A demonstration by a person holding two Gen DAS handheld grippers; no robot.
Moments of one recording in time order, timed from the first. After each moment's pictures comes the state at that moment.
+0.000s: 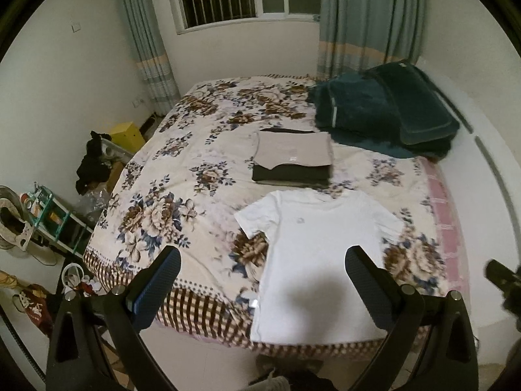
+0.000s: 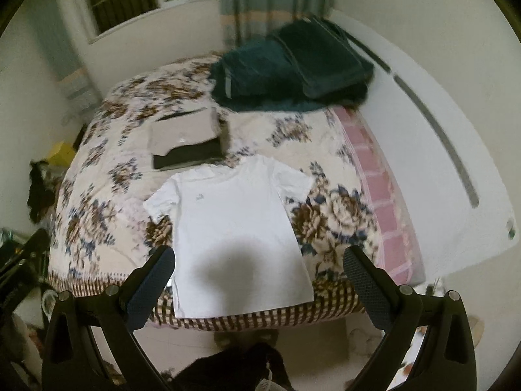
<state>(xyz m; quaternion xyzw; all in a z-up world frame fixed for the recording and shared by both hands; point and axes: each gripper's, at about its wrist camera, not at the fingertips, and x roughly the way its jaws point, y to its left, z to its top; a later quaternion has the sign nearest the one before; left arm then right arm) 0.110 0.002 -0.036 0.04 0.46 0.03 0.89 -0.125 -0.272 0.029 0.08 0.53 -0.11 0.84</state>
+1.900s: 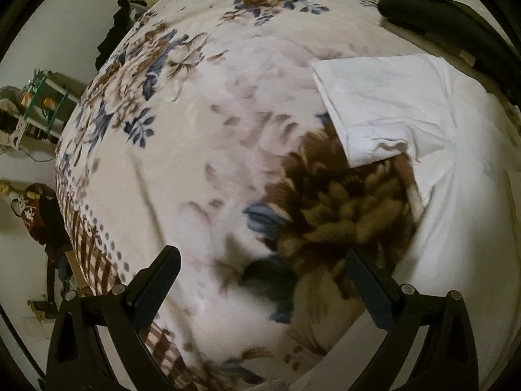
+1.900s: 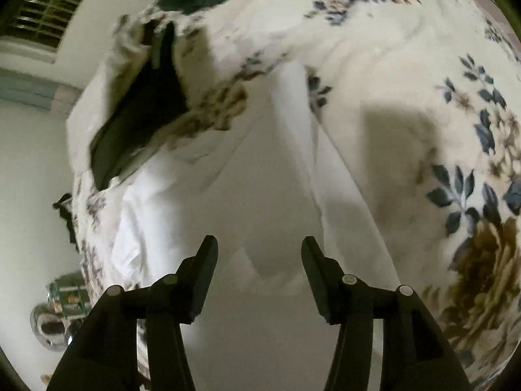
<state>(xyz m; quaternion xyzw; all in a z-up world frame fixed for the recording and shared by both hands) 0.276 0.121 -0.521 -0.04 0.62 0.22 0.75 0.321 -0.324 -0.585 0.29 0.62 0.02 0.73</state>
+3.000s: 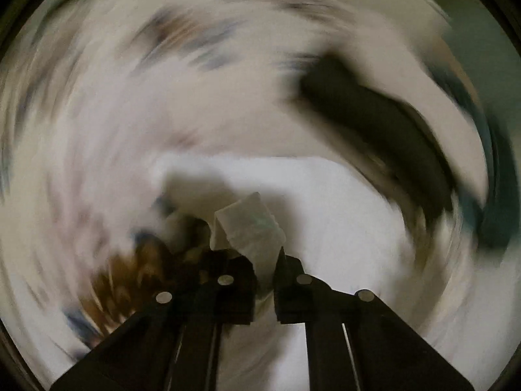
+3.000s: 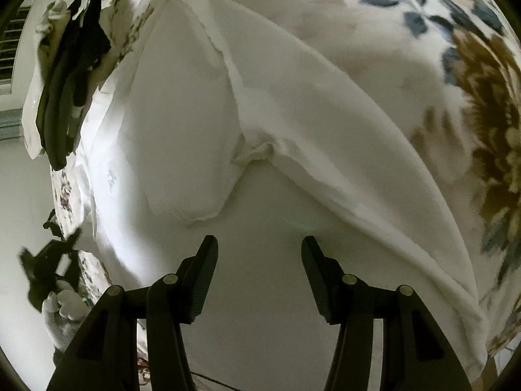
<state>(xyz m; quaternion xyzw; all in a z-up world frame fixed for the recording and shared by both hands) 0.383 0.078 -0.505 -0.19 0.52 0.04 0.83 0.205 -0.320 -0.659 0.37 0.67 -0.03 0.64</state>
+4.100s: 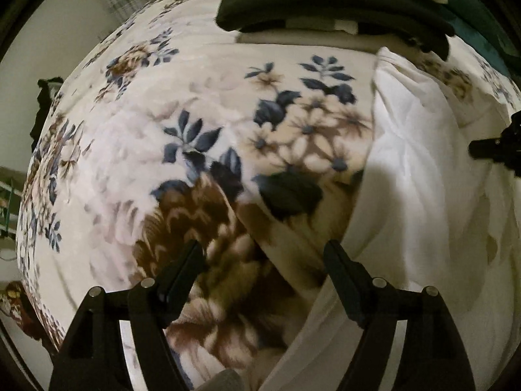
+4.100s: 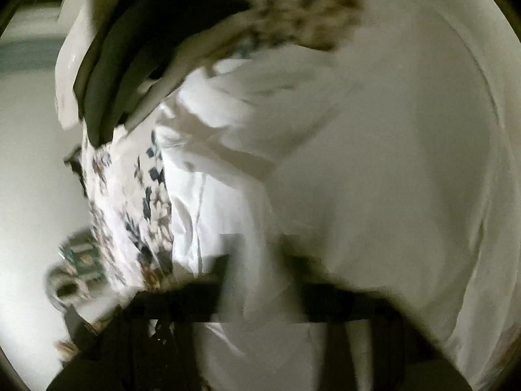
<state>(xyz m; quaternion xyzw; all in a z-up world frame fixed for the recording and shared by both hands) 0.338 0.045 -0.551 0.04 0.59 0.05 0.81 0.377 -0.224 -0.639 0.27 0.68 0.13 0.66</state>
